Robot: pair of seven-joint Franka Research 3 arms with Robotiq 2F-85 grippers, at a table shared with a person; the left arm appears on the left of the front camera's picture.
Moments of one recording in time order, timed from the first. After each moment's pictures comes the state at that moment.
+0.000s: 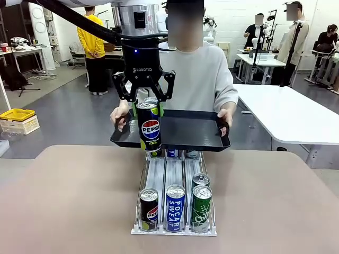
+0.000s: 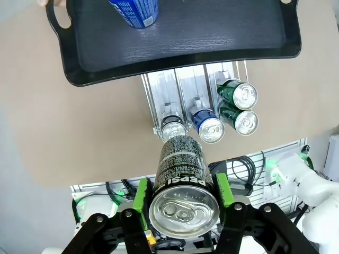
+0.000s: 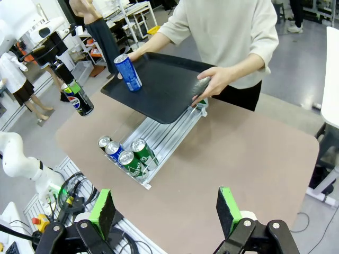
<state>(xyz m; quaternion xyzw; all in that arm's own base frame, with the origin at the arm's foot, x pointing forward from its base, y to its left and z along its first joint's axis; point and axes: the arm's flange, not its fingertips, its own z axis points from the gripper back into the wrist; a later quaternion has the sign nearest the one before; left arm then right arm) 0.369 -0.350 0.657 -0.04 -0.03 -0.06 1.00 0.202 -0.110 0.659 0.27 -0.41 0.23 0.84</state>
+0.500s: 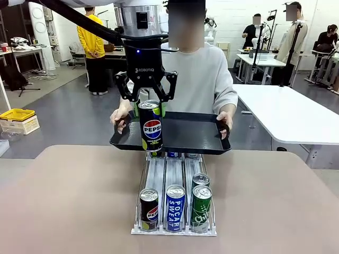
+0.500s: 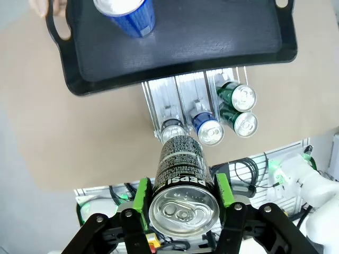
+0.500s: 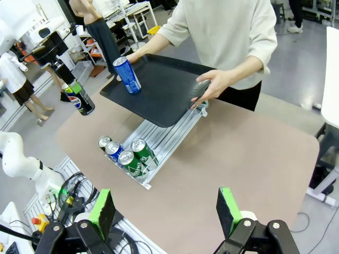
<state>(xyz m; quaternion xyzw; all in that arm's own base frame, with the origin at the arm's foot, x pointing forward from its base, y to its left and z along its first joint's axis) 0.369 -0.363 0.662 -0.03 -0.04 -0.08 1.00 0.202 -0.110 0.659 0.27 -0.41 0.23 0.84</state>
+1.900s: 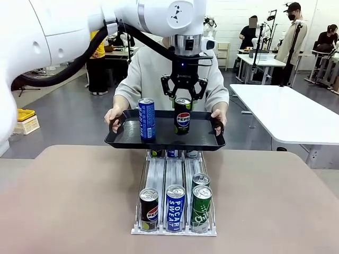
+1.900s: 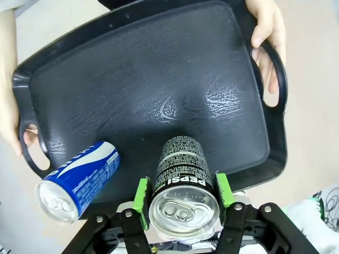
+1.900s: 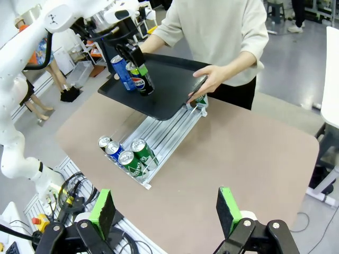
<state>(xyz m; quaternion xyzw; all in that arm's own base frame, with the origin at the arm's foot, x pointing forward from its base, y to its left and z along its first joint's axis) 0.525 -0.453 0.607 0.00 -0.07 -0.12 0.99 0.202 -0.110 0.659 0.27 -0.41 0.23 0.84</state>
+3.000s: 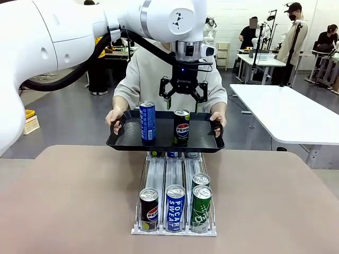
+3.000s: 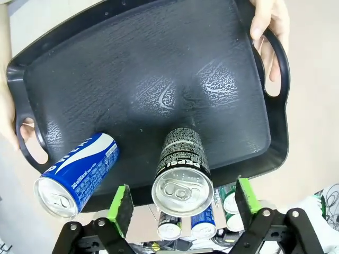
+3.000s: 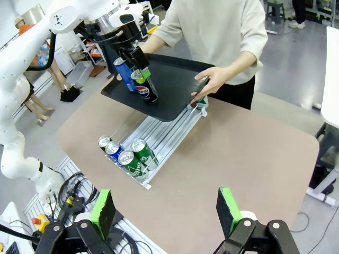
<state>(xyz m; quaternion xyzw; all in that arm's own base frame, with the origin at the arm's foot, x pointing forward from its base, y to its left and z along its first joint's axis) 0.530 -0.453 0.596 0.00 -0.06 -0.12 0.99 0.202 -0.110 0.659 0.27 -0.41 0.23 0.84</state>
